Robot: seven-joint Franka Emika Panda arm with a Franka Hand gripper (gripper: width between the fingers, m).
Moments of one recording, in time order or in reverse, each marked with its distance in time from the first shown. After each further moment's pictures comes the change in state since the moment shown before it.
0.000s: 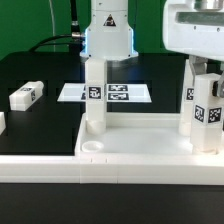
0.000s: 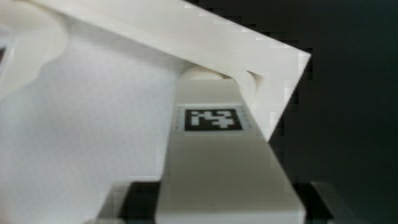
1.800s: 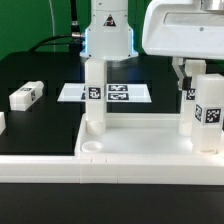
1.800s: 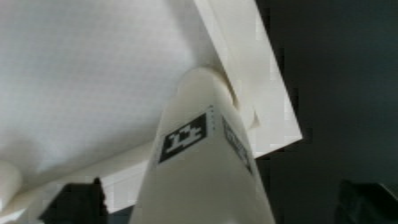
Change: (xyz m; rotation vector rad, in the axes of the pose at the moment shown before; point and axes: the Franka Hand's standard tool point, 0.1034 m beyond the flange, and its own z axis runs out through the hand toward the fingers) arm -0.004 -0.001 0.001 -0.006 0.014 -0.888
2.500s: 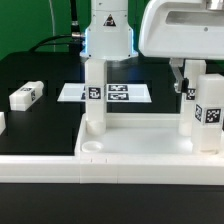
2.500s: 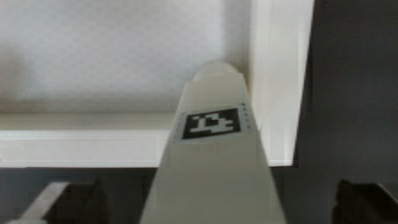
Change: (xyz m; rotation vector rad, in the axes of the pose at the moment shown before) arm 0.003 0.005 0.000 -0.023 0.007 -0.358
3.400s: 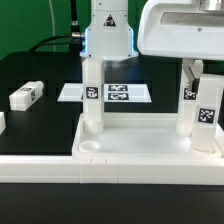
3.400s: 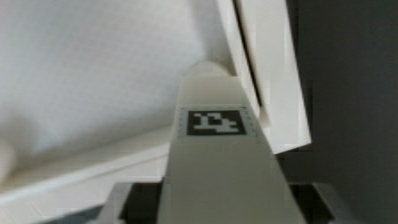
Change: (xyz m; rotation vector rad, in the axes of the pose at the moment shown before) arm -0.001 0.000 0.001 0.014 -0.007 0.383
